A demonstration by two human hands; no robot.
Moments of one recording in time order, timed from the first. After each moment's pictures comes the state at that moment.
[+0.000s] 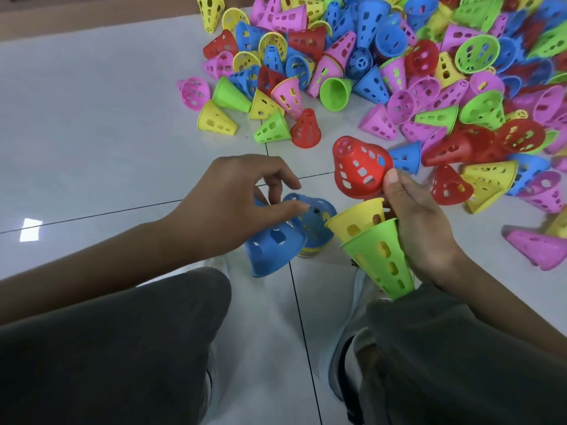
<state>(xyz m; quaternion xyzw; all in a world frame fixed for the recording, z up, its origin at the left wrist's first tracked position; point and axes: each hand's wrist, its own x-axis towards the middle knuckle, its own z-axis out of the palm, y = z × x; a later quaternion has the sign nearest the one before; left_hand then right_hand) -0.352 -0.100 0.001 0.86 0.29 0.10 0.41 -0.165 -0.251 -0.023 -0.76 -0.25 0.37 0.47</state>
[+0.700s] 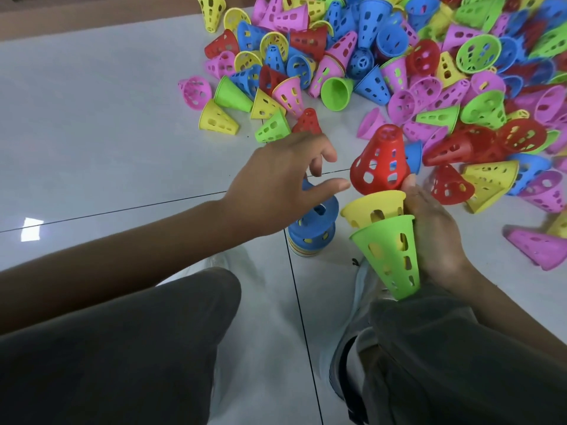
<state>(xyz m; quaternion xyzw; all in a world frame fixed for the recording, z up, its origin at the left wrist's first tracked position) -0.304 -0.099 -0.024 0.91 0.22 0.17 0.30 -0.160 -0.261 -0.025 -0.82 -0.22 0.33 0.41</state>
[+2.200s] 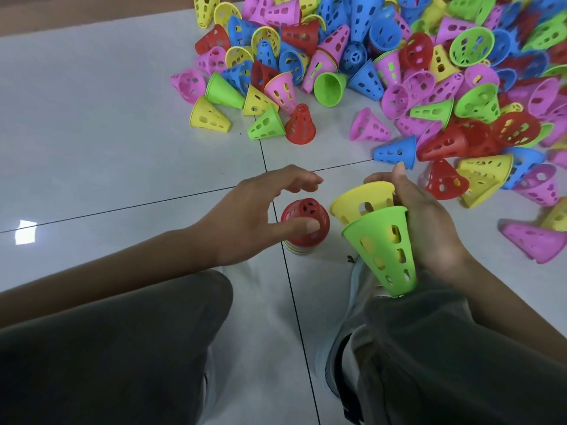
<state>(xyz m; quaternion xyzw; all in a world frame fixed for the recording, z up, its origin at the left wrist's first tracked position) -0.343 -0.108 -0.039 0.87 0.21 0.05 0.45 -0.158 -0.258 -0.019 -0.79 -0.18 0.39 0.44</state>
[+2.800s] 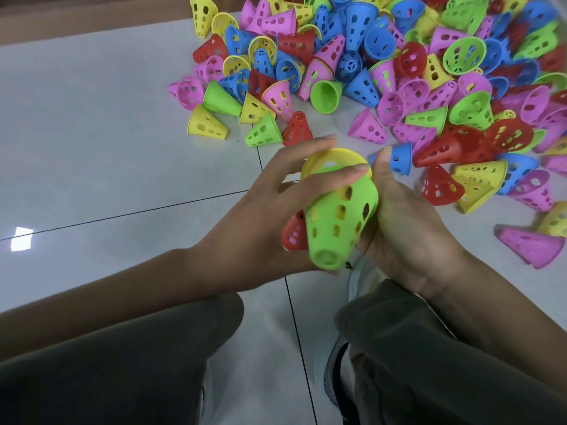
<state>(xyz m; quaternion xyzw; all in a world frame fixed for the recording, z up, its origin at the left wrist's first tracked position) -0.331 -0.129 -0.012 0.91 0.06 0.20 0.36 -0.181 -0.238 -0.002 -0.59 -0.08 0.54 0.60</state>
